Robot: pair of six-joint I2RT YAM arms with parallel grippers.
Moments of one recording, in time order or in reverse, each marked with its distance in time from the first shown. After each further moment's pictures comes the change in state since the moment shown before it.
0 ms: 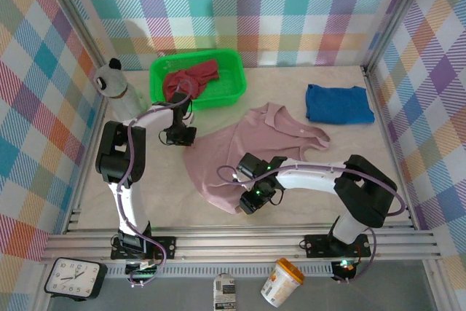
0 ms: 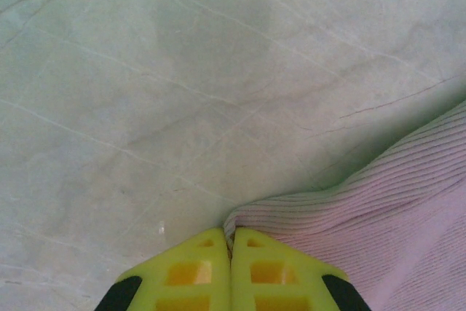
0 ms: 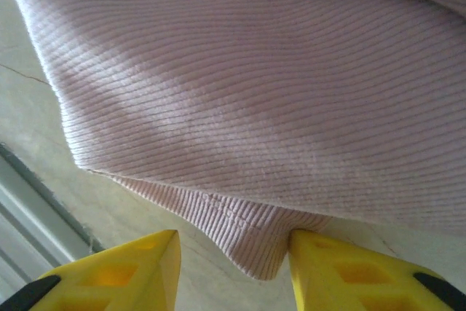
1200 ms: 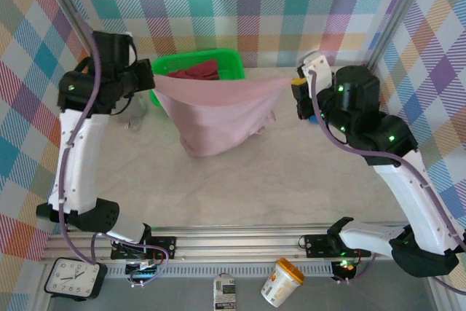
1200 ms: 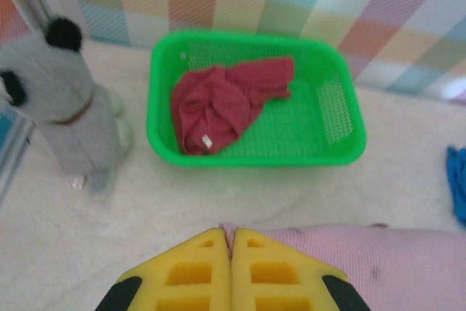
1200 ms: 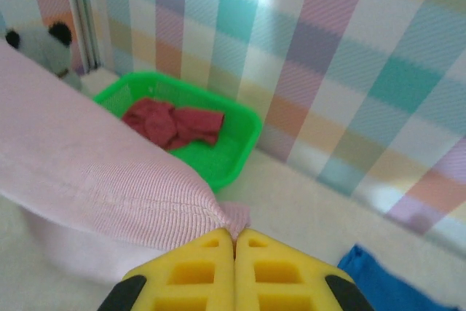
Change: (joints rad) left arm -0.003 -0.476 0.856 -0.552 -0.248 -0.218; right arm -0.356 -0.471 0.821 -0.185 0.382 -0.406
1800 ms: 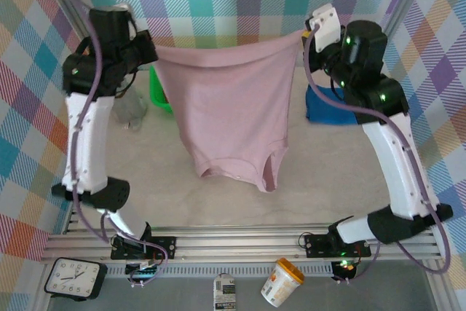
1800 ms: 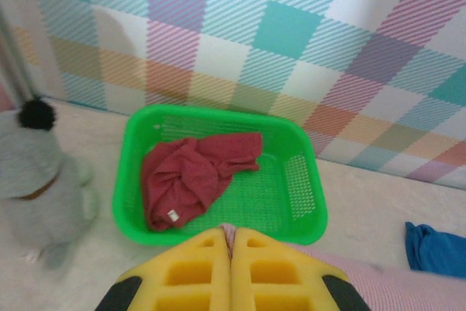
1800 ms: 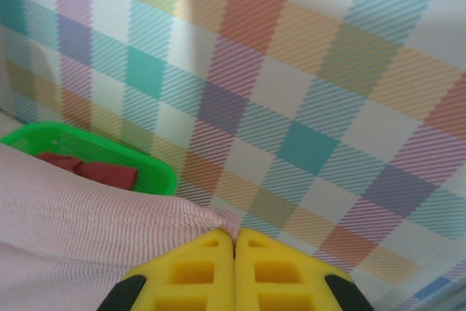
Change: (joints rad) left arm 0.000 0.238 0.284 0.092 0.011 -0.039; right arm -0.259 0.285 0.282 0.110 -0.078 -0.119
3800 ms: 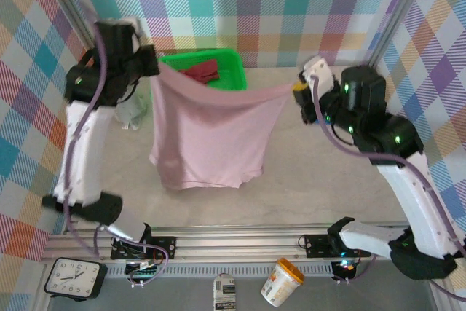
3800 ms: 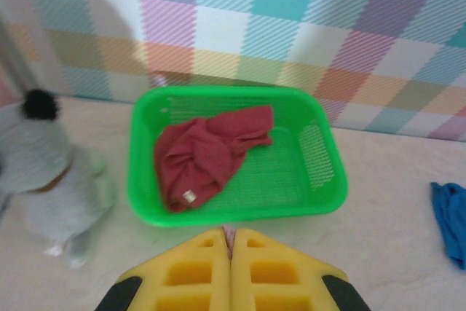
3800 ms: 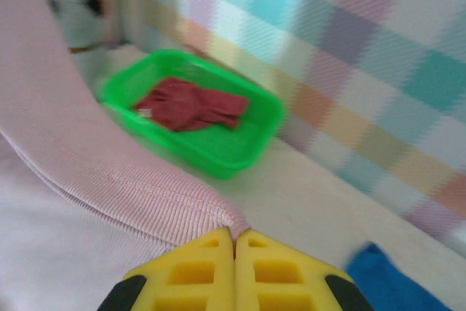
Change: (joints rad) left arm -0.021 -0.096 -0.206 0.070 0.016 0.103; right arm 0.135 -0.273 -0.283 -0.175 -0.050 0.048
